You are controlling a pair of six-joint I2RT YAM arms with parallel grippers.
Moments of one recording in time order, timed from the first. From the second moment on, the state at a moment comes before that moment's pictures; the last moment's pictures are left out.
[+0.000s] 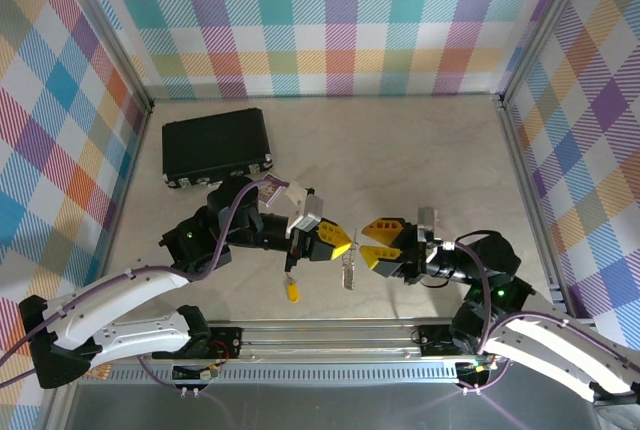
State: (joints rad) left arm -0.97 1.00 1.02 -0.19 0.70 -0.05; right arm 0.95 0.48 0.53 0.22 -0.43 0.20
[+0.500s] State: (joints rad) left arm -0.97 1.03 1.11 -0.49 0.66 0.11; right arm 0.95 0.56 0.73 -0.28 -0.45 0.03
